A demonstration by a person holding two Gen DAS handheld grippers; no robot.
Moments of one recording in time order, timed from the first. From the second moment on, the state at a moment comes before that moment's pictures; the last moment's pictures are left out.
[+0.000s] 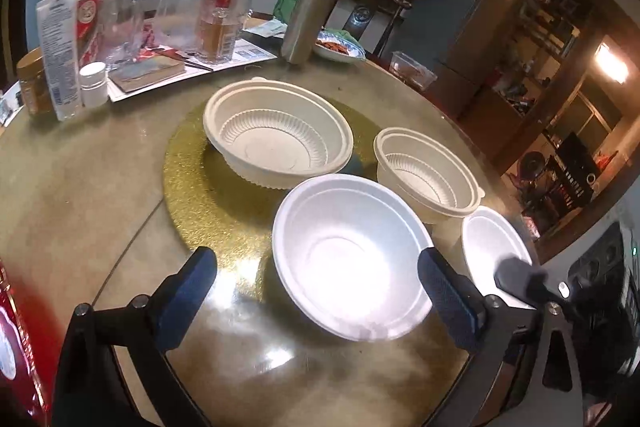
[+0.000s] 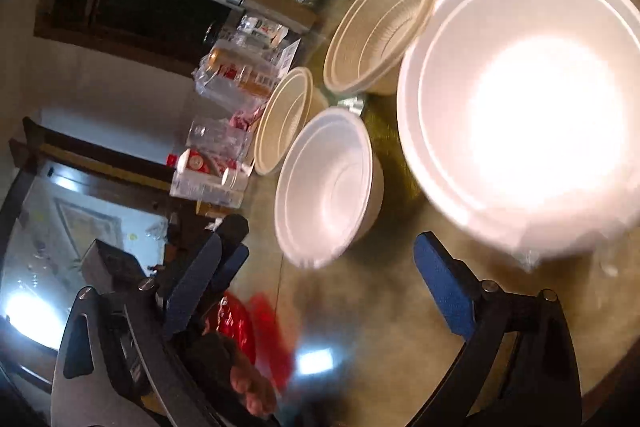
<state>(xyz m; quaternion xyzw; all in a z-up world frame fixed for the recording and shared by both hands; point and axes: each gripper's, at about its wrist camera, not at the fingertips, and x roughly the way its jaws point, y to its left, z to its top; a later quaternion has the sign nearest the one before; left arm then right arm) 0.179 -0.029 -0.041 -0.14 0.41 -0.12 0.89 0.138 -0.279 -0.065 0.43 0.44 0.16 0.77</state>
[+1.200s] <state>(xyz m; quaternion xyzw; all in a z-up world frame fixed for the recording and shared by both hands) 0.190 -0.030 -0.070 -0.09 0.43 -0.10 0.89 0.174 -0.259 -0.092 0.35 0.47 0.12 0.80</state>
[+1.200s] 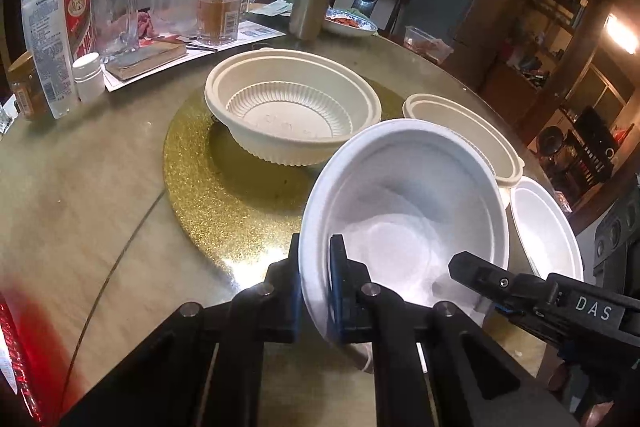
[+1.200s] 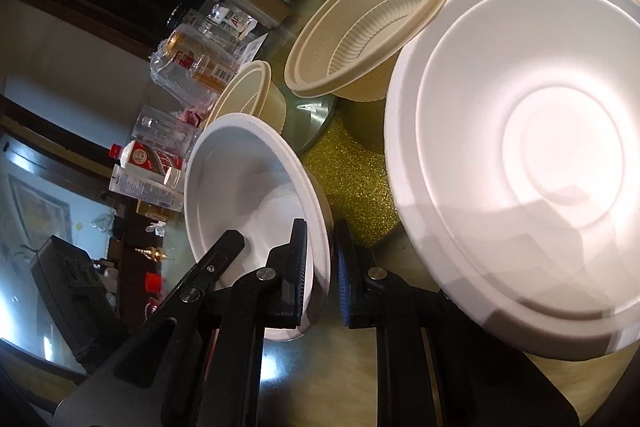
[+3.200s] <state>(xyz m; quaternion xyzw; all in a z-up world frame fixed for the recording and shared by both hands) 0.173 -0.044 -0.052 -0.05 0.37 -0.08 0.93 0.164 -0.252 -0.087 0.31 0.42 0.13 0.84</state>
